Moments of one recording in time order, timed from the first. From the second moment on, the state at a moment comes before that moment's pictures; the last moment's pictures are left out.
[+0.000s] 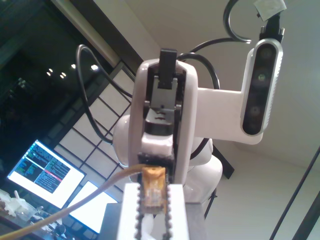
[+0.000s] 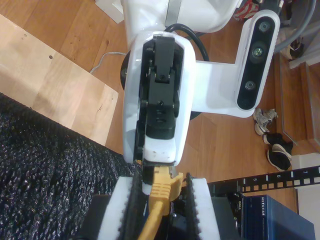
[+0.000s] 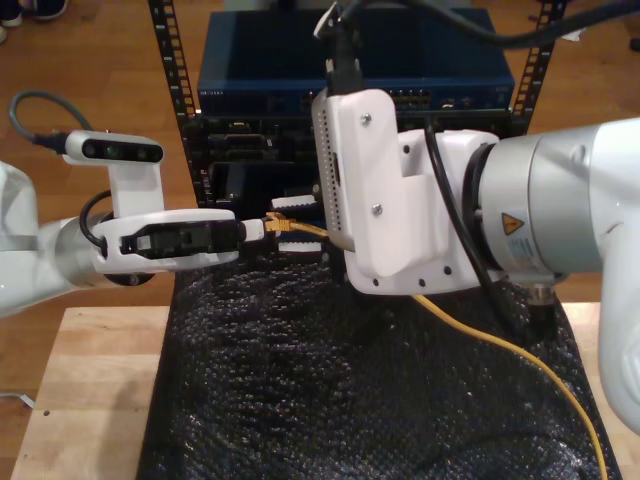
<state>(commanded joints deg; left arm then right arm) 16.7 7.3 -48.0 -80.4 137.4 -269.4 40.7 -46.3 -34.5 34.8 28.6 -98.9</state>
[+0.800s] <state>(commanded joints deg) 16.7 7.3 -48.1 -80.4 137.5 -269.5 40.7 -46.6 -34.1 38.7 28.6 -99.2</state>
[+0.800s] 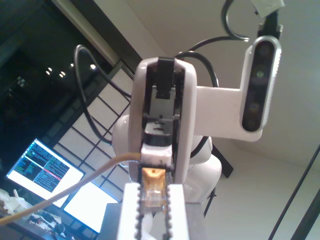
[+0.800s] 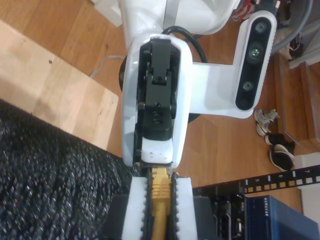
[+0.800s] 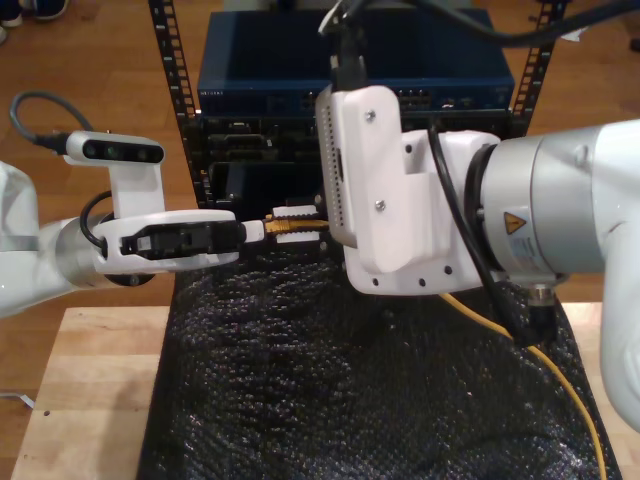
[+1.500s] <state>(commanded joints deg) 16.7 7.6 -48.1 -80.5 138.0 -269.5 40.5 -45.1 -34.5 38.8 28.5 -99.0</state>
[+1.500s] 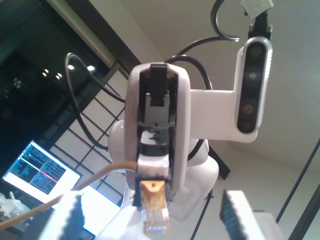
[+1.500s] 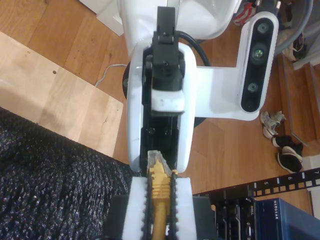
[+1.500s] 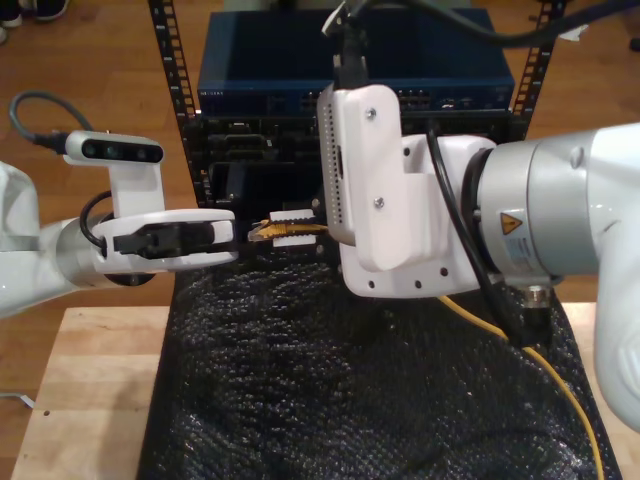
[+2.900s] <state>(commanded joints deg) 19.3 -5.6 -56.5 -71.7 113.9 -269.4 16.0 -45.1 -33.8 37.9 28.7 -91.8</state>
